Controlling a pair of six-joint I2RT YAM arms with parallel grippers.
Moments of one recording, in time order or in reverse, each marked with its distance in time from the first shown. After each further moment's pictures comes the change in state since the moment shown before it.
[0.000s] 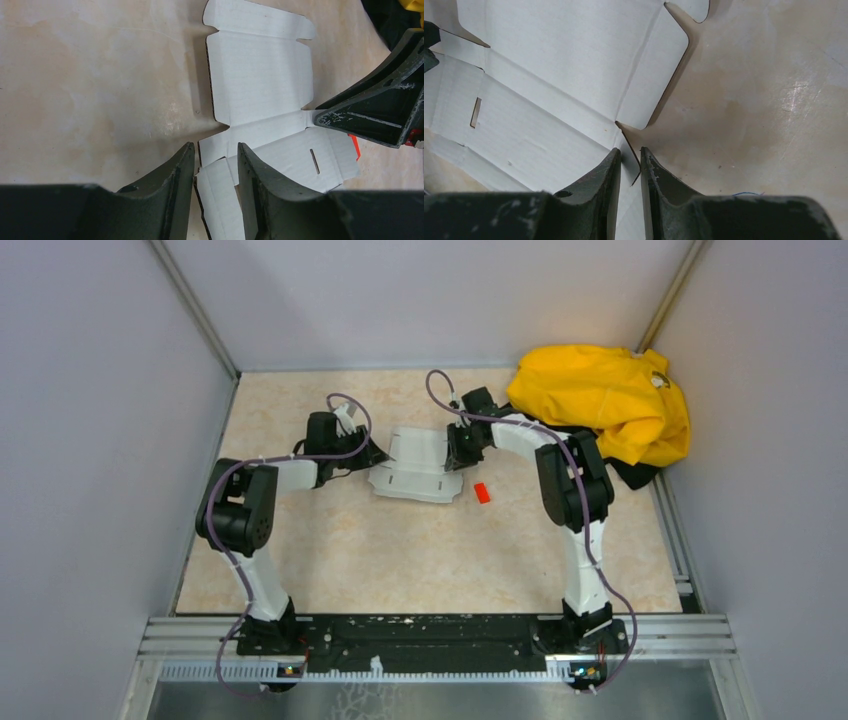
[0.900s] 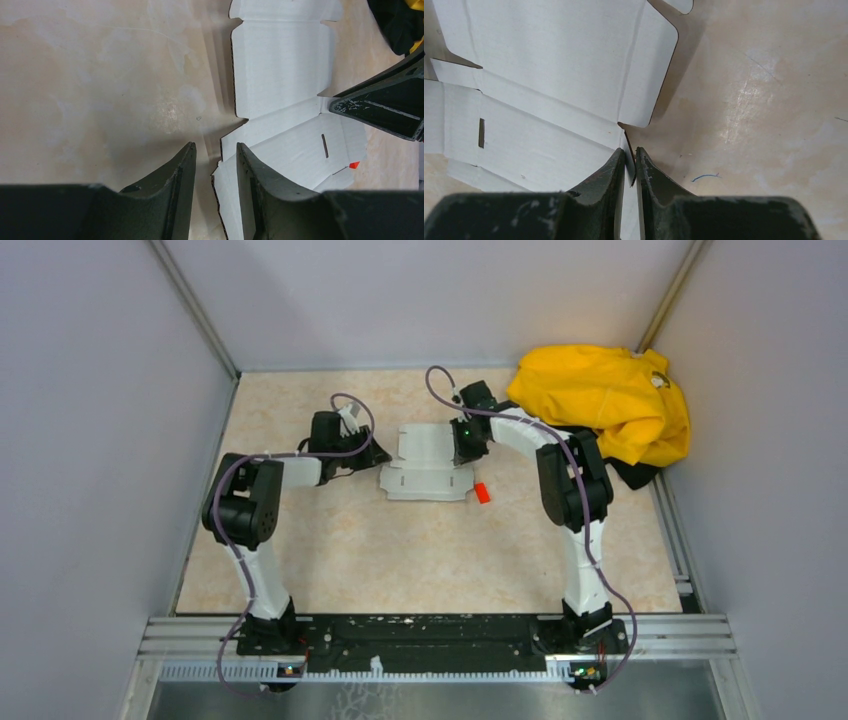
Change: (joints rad) left arm -0.007 0.053 0.039 -0.005 0.013 -0.013; right arm 0.003 0.006 0.068 -0.091 0.141 -0.028
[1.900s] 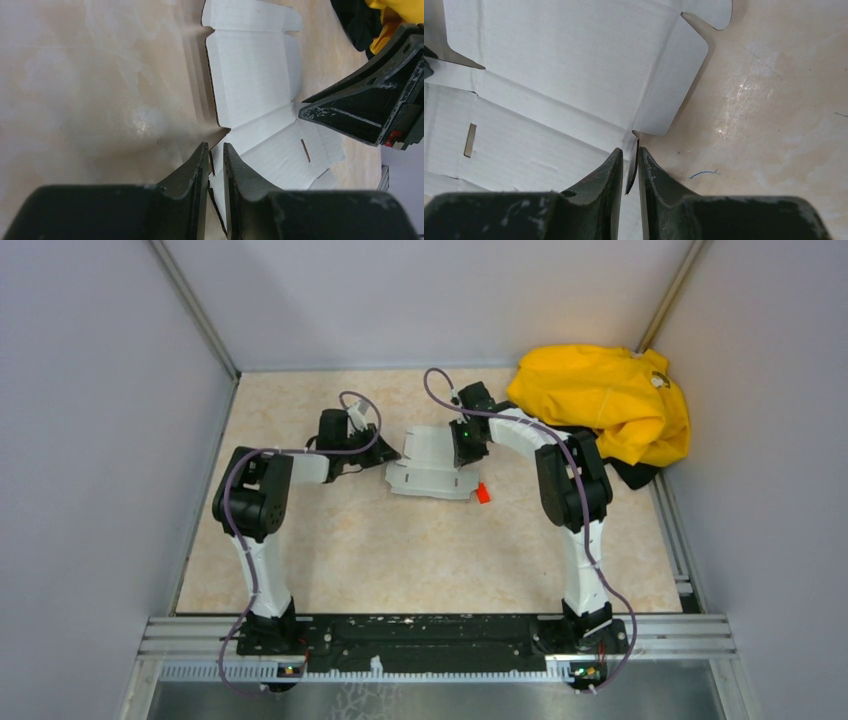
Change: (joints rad) left arm -0.026 0.081 0.041 0.088 0.098 -0.089; right arm 0.010 0.000 0.005 -0.021 0.034 -0.016
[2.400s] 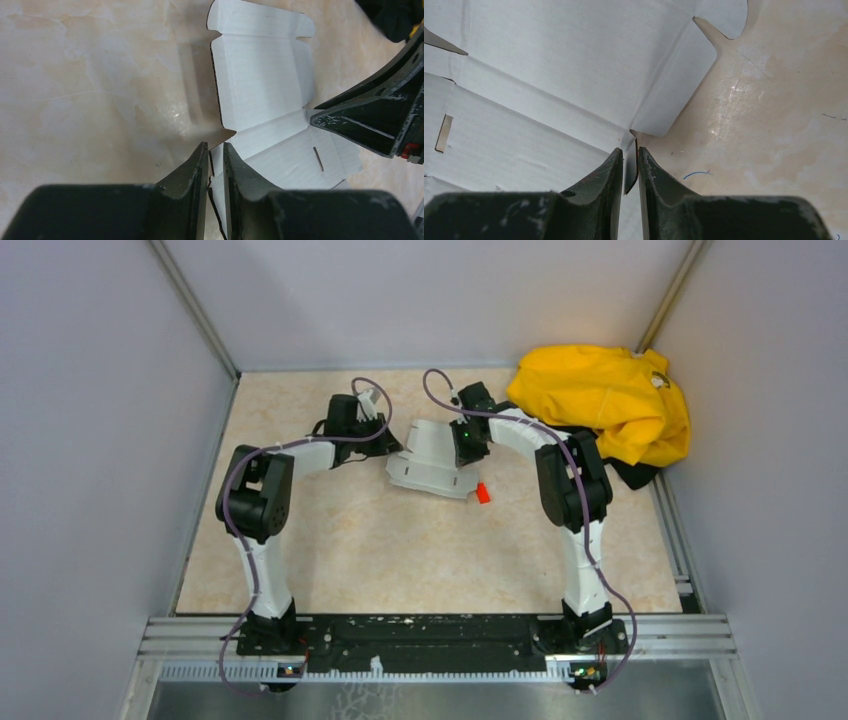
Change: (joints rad) left arm -0.034 0.000 0.163 -0.212 -0.083 0.146; right arm 0.000 0.000 0.000 0.000 0.019 -0.022
